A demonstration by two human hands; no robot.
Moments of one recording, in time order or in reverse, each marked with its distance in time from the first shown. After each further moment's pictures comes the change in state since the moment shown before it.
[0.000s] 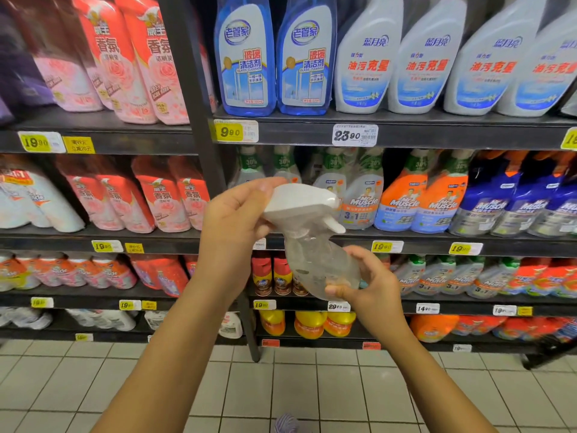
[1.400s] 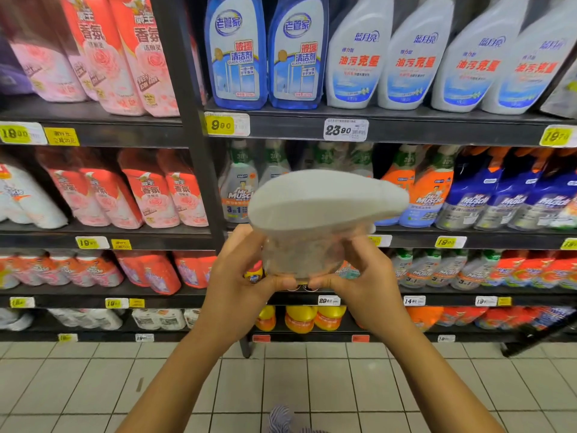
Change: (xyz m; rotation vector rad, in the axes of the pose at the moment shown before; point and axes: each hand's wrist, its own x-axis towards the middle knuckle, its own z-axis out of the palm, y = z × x) left_hand -0.047 -0.048 -0.018 0.517 -0.144 0.352; right_hand -0.006 -0.054 0.001 -0.052 -0.083 -0.195
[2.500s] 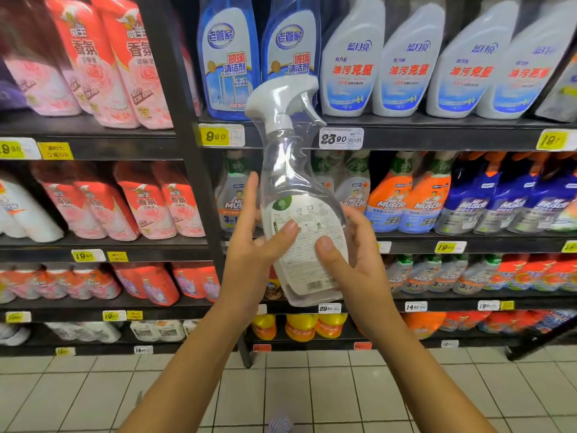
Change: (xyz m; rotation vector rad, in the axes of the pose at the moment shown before) left_hand 0.044 0.007 0.021 -0.627 -0.007 -0.225; right_hand 0.019 -0.020 0.010 0.401 0.110 0.164
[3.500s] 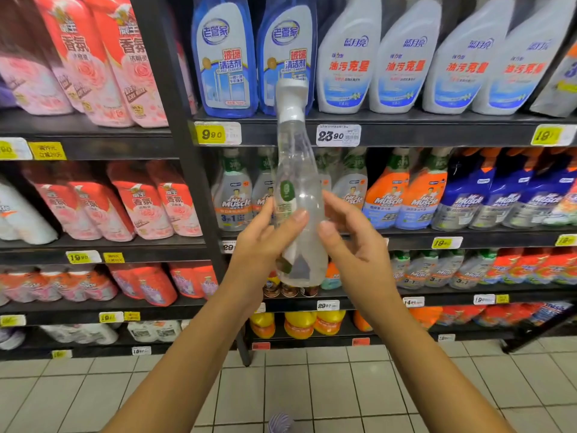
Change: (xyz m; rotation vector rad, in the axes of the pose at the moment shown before) left_hand 0.008 0.001 0.000 0.024 -0.072 -0.326; right_hand 0.009 -0.008 0.002 -0.175 0.007 -0.056
